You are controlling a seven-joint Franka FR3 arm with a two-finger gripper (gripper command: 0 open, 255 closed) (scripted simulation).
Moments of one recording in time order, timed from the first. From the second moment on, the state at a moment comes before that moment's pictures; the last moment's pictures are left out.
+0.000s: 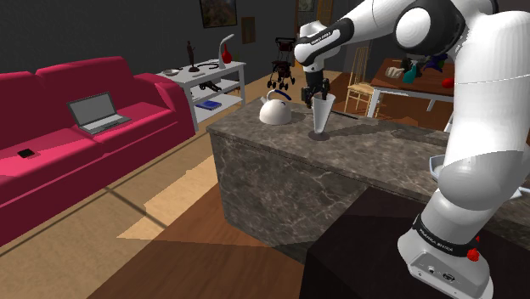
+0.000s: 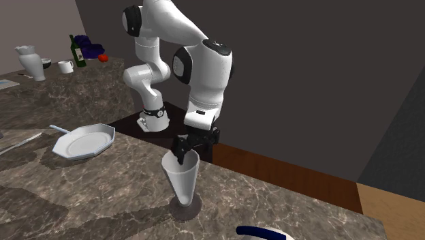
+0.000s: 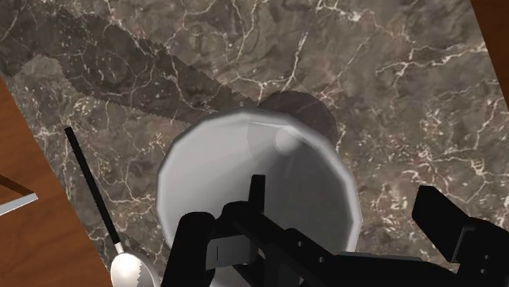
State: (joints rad) arm -0.15 0.37 -0.16 -1.62 -0.14 1.90 -0.05
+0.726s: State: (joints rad) arm -0.16 0.37 -0.17 -1.63 -0.14 1.91 -0.05
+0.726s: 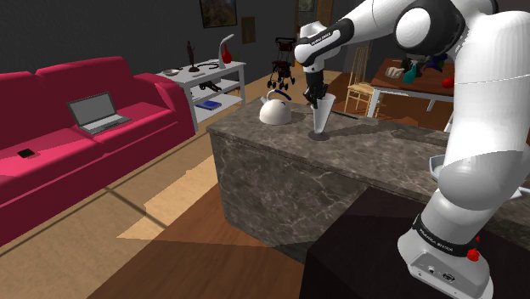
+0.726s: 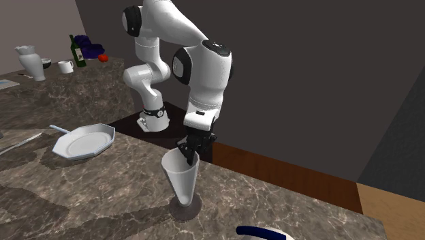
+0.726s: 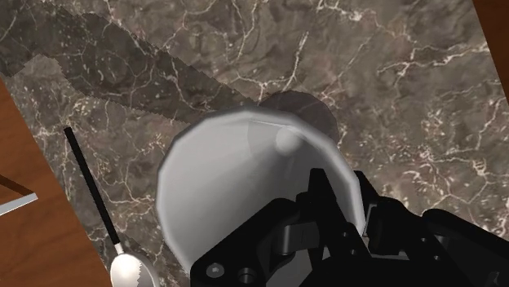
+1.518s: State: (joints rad) arm -0.15 0.35 -0.17 -1.58 -0.14 1.85 -0.06
